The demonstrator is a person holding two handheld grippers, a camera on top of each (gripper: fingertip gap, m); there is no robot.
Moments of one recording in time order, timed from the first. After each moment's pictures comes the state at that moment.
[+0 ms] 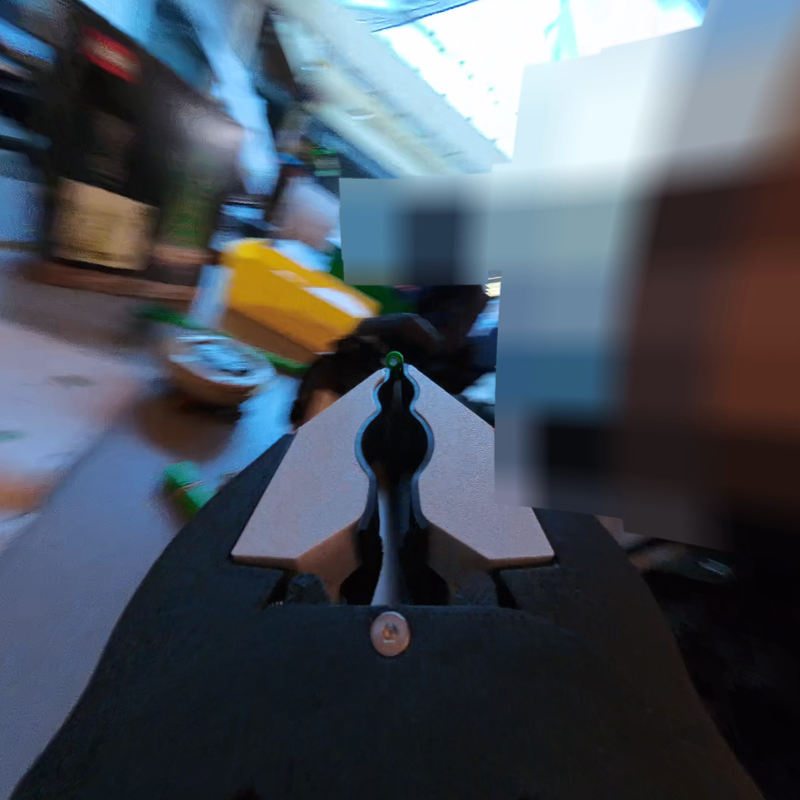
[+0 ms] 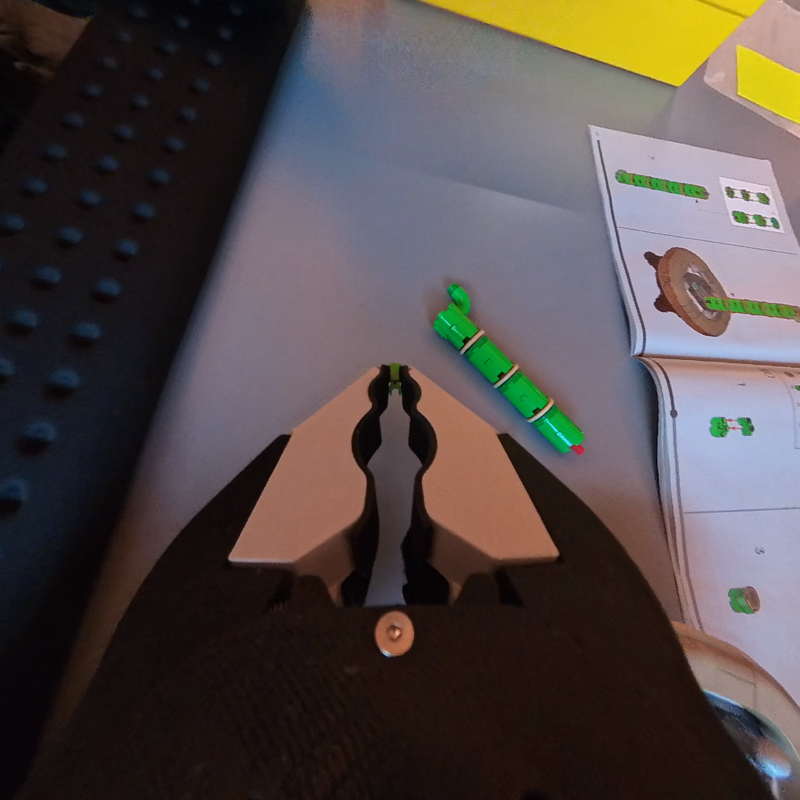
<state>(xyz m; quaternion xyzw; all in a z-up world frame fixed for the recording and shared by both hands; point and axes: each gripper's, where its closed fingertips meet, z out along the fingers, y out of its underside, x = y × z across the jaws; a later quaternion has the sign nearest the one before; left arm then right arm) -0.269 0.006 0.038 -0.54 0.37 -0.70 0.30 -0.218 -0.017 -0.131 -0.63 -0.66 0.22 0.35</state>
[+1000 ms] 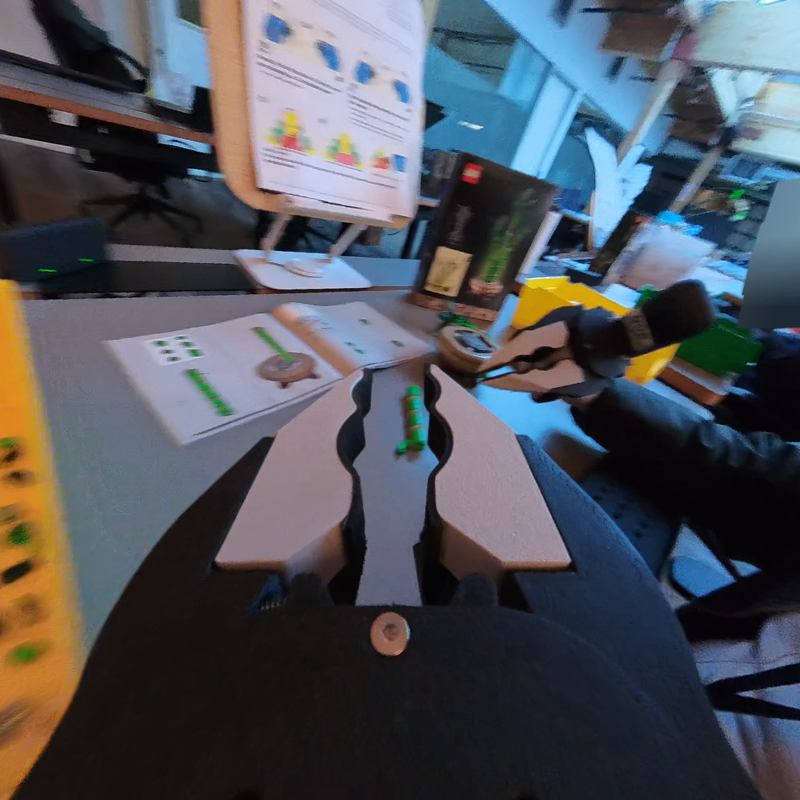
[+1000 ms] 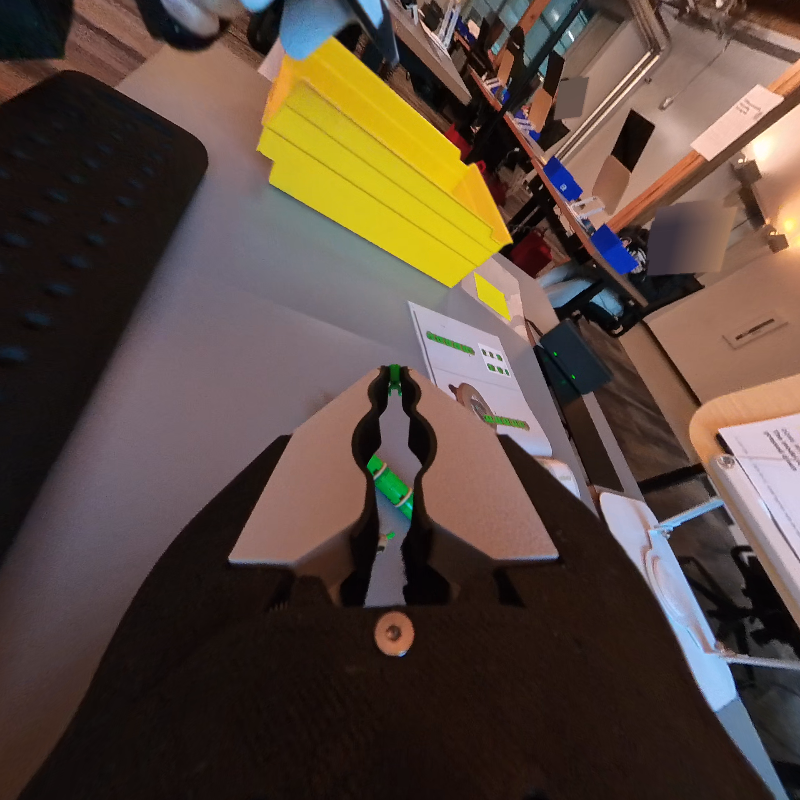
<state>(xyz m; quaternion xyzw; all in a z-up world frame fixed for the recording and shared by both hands) -0.390 -0.006 0.016 -0.70 0.22 -0.38 0.56 -0.238 -0.003 -0.050 -0.52 -0.61 0.13 0.59</state>
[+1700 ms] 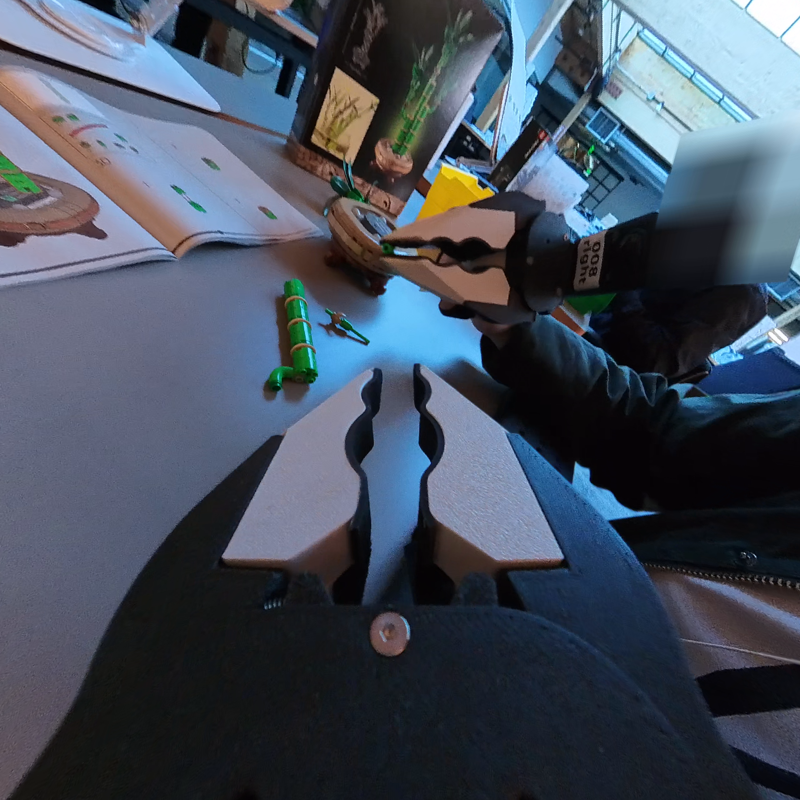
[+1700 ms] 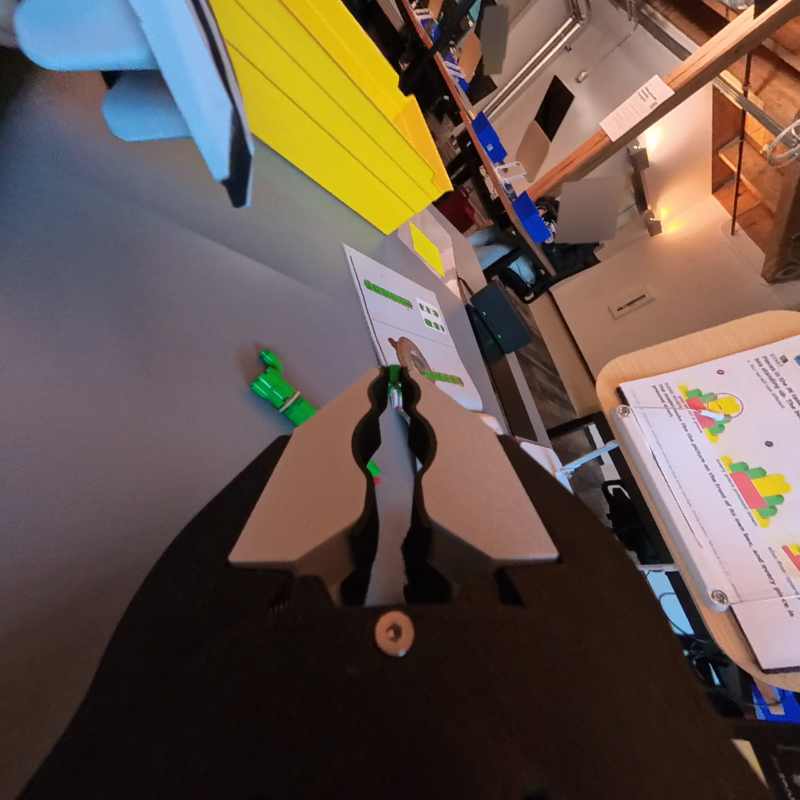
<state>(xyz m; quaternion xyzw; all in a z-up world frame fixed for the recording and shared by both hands) -0.287 -0.029 -0.070 -0.72 0.26 -0.51 0.38 -0.218 0.027 -0.061 -0.52 -0.59 0.00 0.62</state>
